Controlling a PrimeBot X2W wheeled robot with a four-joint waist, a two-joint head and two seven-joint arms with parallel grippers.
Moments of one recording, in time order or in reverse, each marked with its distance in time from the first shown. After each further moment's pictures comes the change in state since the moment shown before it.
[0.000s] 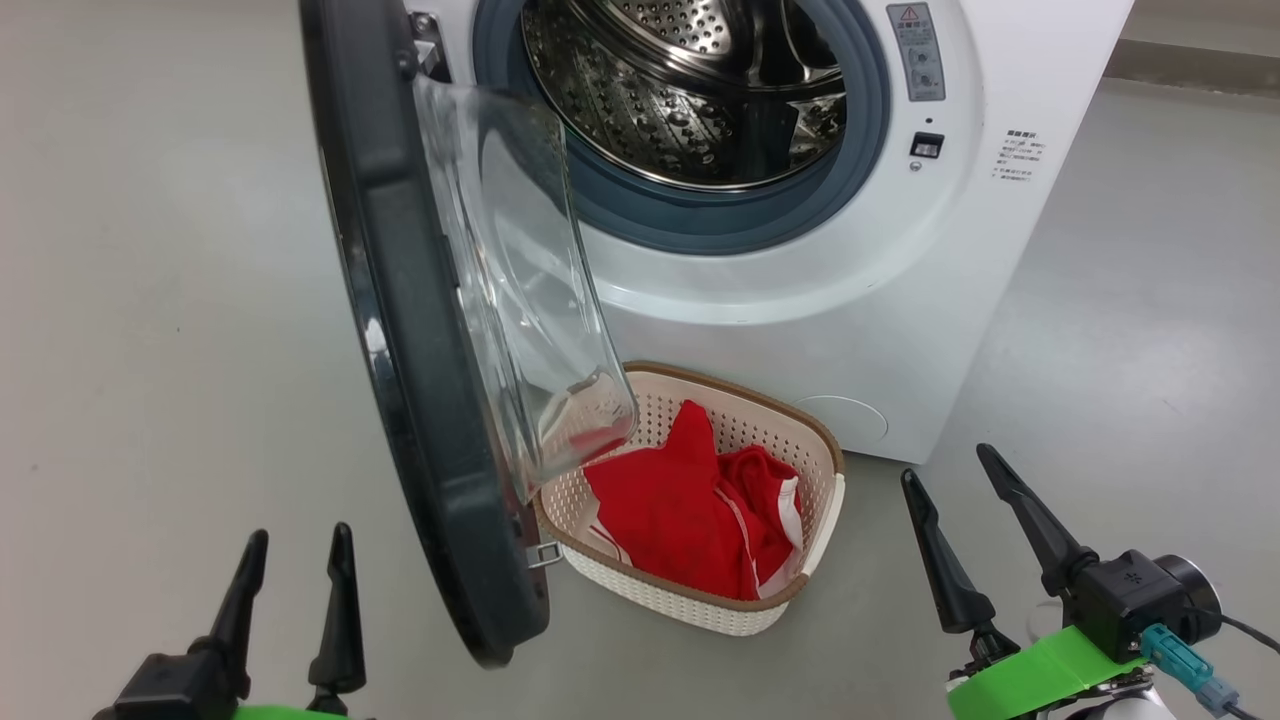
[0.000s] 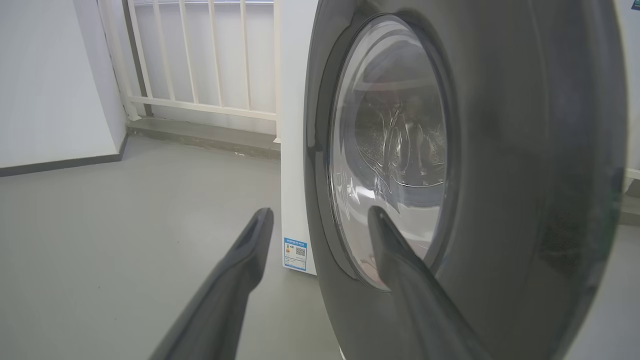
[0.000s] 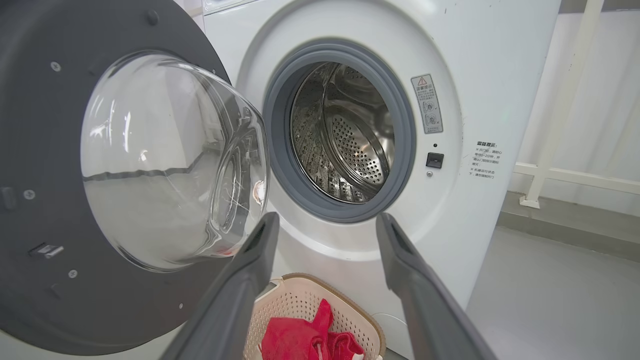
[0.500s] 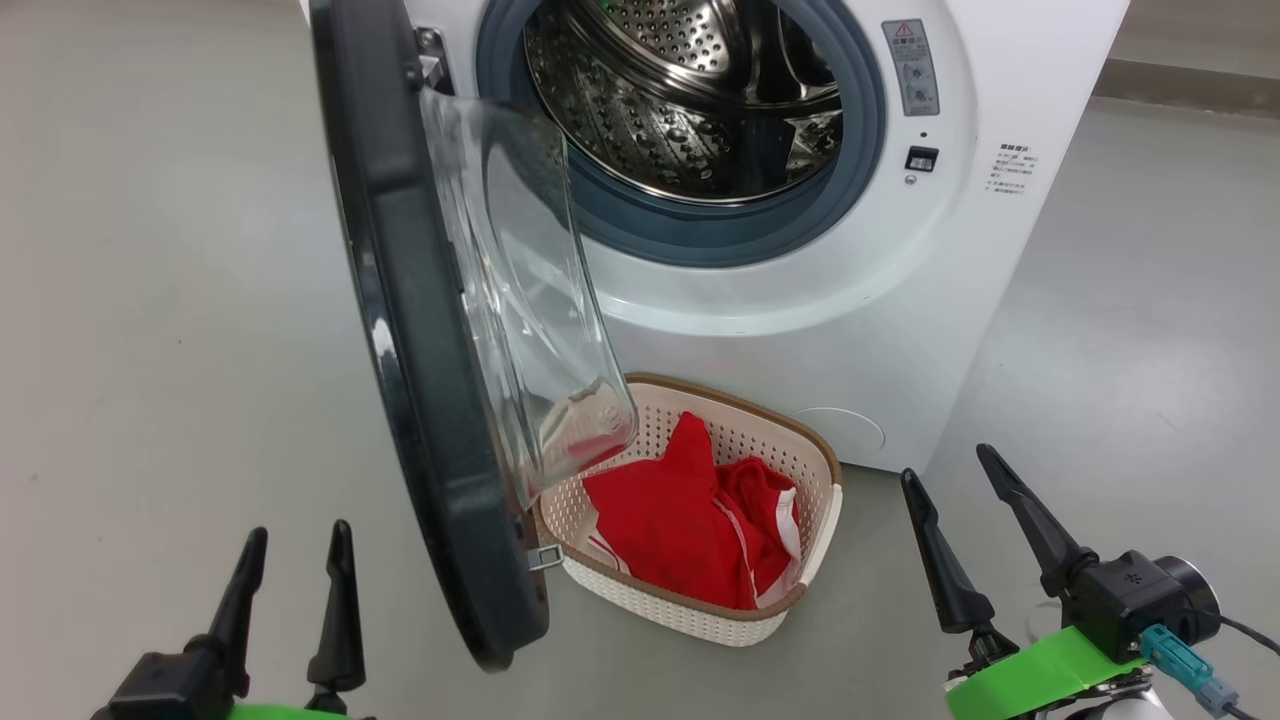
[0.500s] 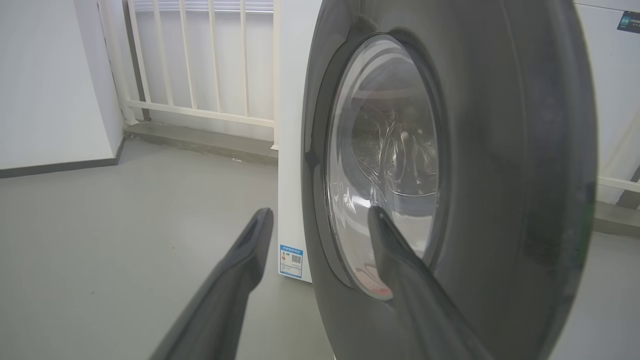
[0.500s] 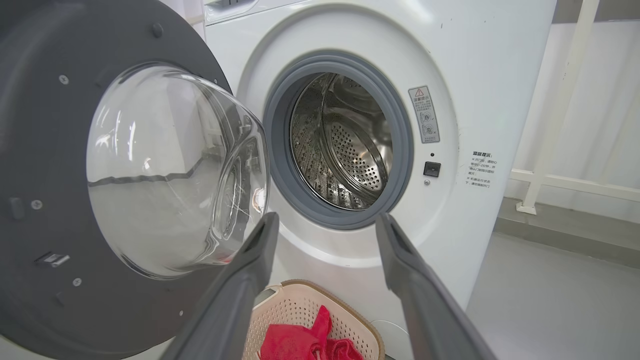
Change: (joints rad) left arm 0.001 0.003 -0.001 -0.013 -0.015 0.000 0.005; right arm 0.001 0.007 -0.004 0.000 0.000 0.000 0.000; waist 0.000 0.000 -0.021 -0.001
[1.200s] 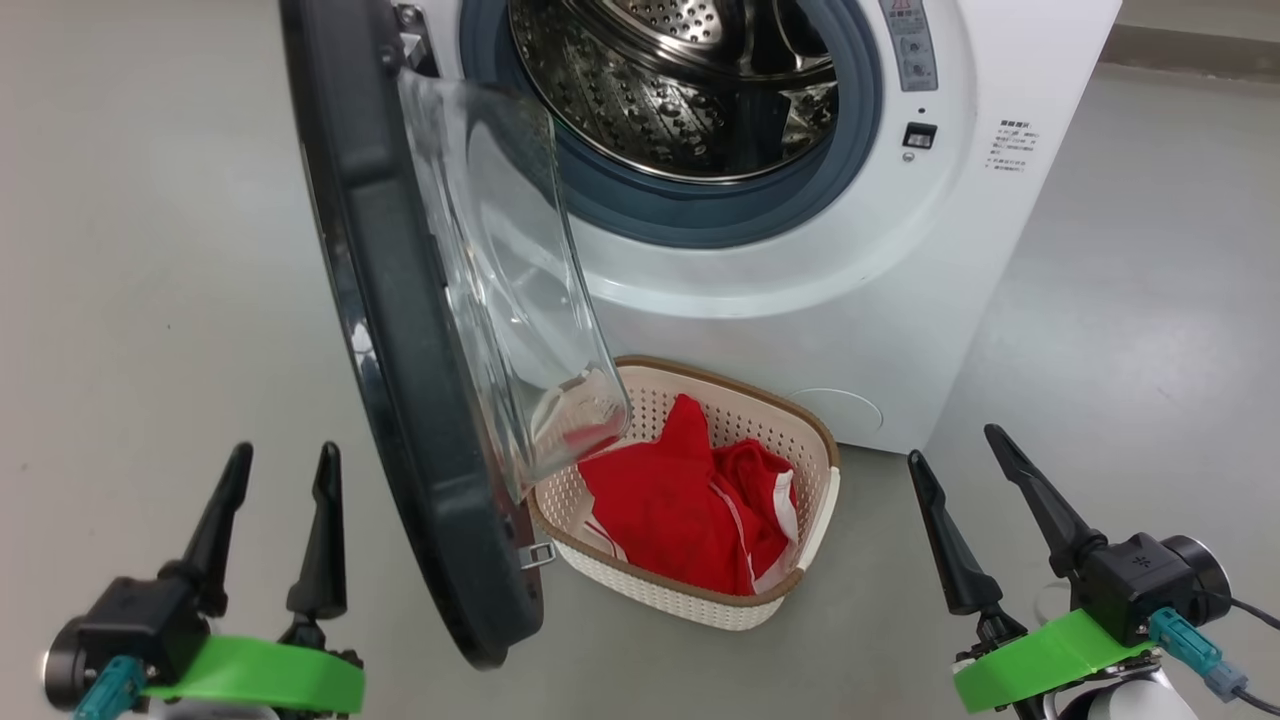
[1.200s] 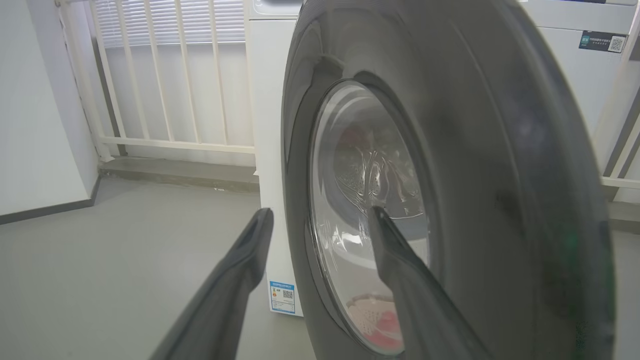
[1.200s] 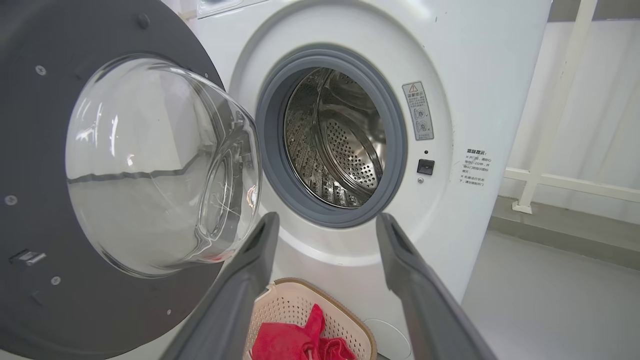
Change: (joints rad) left arm -0.120 0.051 -0.003 0.000 -0.004 -0.056 0.014; right arm -0.028 -0.021 0.000 0.000 0.000 0.000 0.000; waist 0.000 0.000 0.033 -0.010
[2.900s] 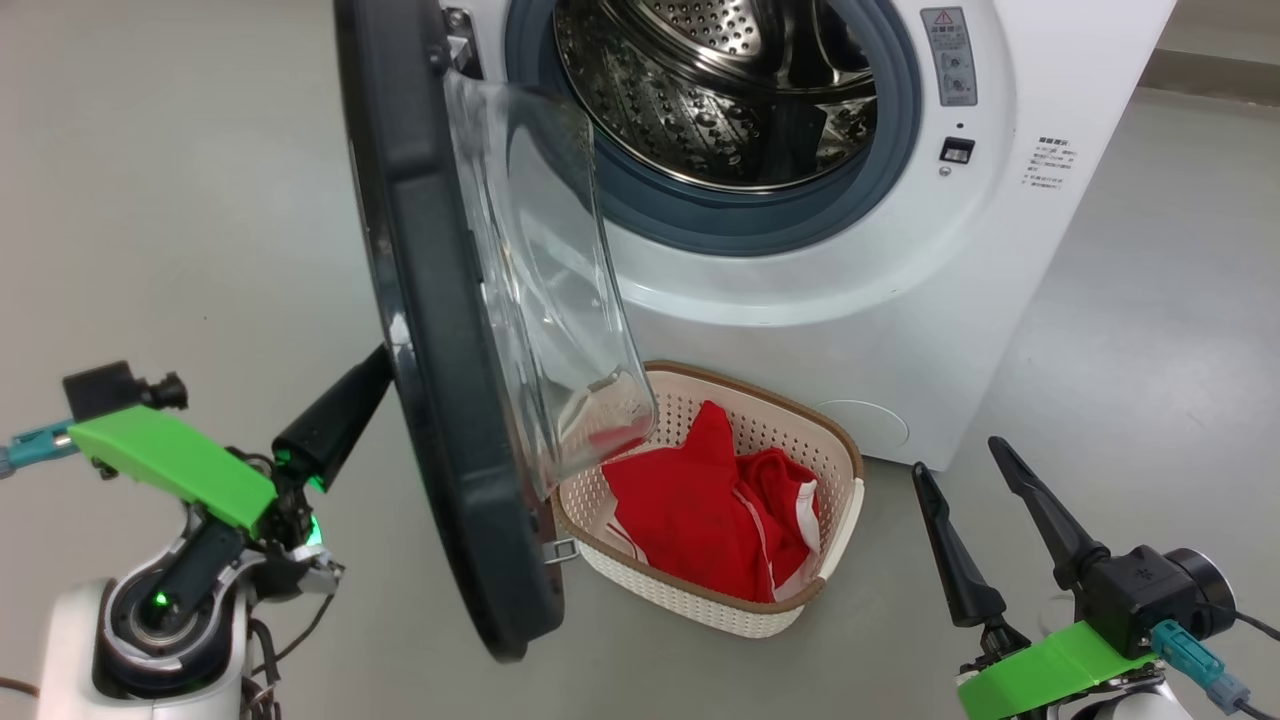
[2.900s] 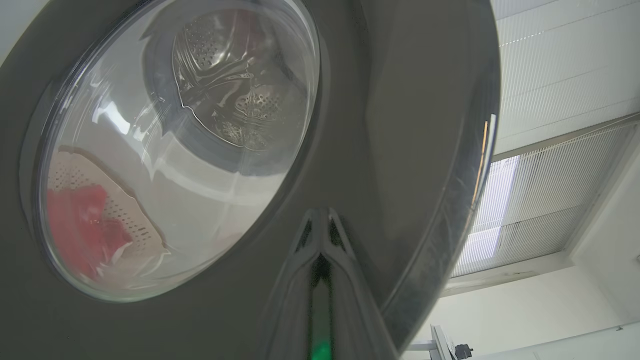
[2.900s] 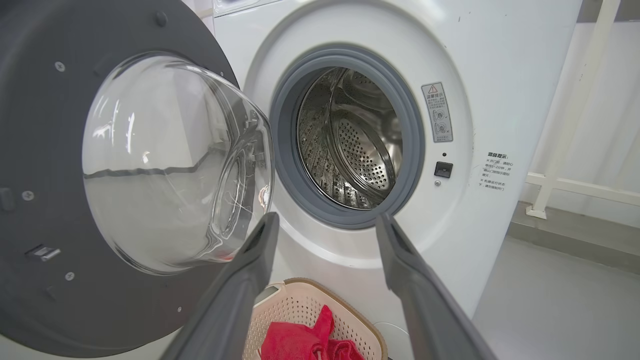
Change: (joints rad) left arm -0.269 -0.163 0.210 0.018 -1.056 0.064 0.883; right arm 0.023 0.001 -0.007 -0.006 -0.007 0.000 0.000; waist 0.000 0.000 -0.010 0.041
